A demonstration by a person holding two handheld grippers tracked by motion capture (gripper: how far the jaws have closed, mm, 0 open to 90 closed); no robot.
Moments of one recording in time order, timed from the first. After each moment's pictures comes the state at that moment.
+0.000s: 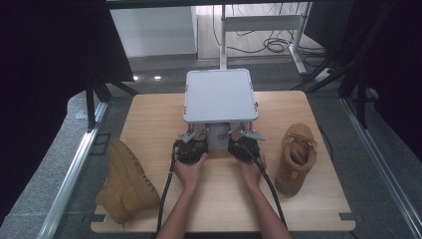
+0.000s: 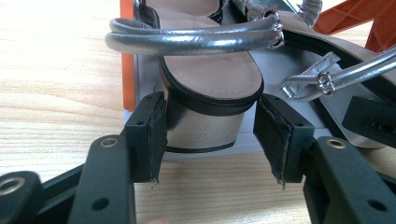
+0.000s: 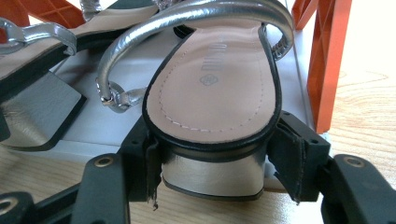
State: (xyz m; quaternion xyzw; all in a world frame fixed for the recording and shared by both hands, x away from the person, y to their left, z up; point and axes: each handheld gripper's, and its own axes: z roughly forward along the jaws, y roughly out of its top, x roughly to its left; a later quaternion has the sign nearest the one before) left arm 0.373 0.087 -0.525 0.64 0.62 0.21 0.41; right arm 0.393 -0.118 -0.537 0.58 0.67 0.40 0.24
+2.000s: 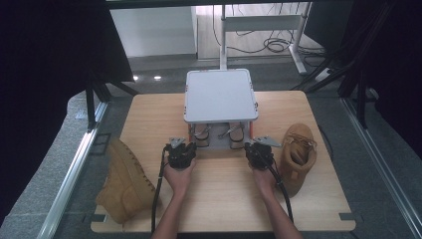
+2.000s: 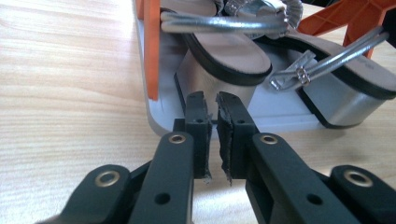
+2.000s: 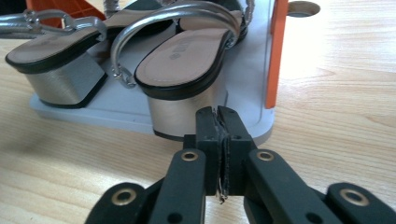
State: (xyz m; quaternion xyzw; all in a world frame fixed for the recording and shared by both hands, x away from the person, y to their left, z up) left arm 0.356 0.116 -0.519 0.64 0.60 0.20 0.44; right arm 0.360 -0.156 -0.521 0.55 0.68 0.42 0.24
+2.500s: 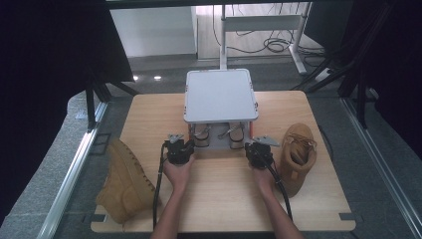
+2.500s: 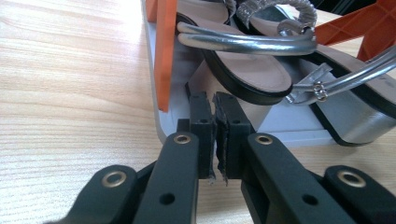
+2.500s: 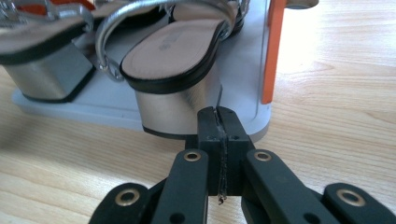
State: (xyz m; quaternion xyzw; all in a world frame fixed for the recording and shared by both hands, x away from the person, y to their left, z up) left arm 0.369 0.120 -0.523 0.63 0.61 0.18 0.43; right arm 0.366 -0.155 -0.528 0.55 0.69 0.41 0.24
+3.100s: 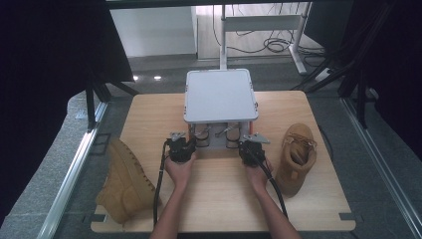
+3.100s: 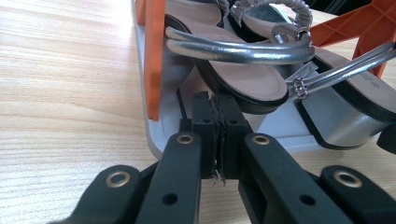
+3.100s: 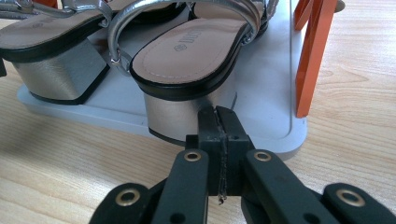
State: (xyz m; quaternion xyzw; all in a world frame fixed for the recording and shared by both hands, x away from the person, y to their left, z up) left arm 0.376 0.117 -0.523 0.64 0.61 0.18 0.44; right arm 0.374 -0.133 -0.527 0.54 0.70 0.40 0.24
